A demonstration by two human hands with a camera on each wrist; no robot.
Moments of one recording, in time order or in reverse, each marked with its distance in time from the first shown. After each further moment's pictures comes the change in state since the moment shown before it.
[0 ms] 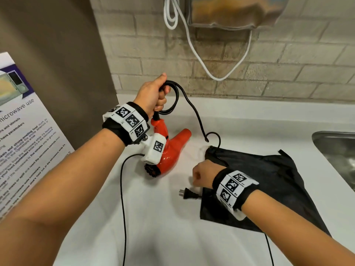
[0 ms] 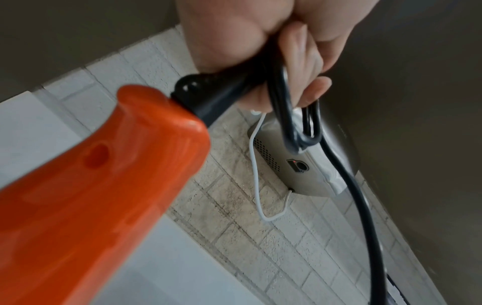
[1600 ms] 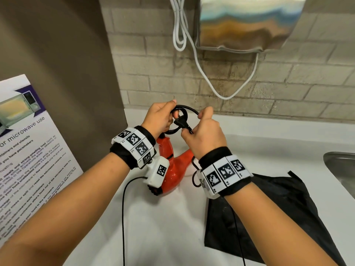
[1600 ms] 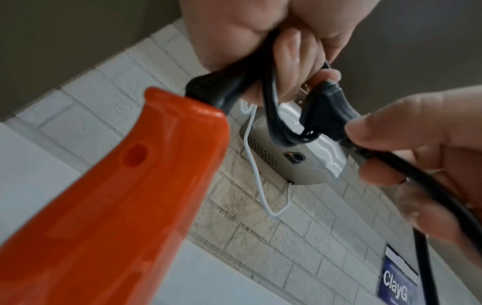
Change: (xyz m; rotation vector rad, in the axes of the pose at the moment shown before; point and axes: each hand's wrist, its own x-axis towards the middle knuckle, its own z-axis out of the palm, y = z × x) left_hand -0.003 -0.005 0.003 0.120 0.059 0.110; right_hand 0.013 -0.058 -0.104 0.440 0.893 0.031
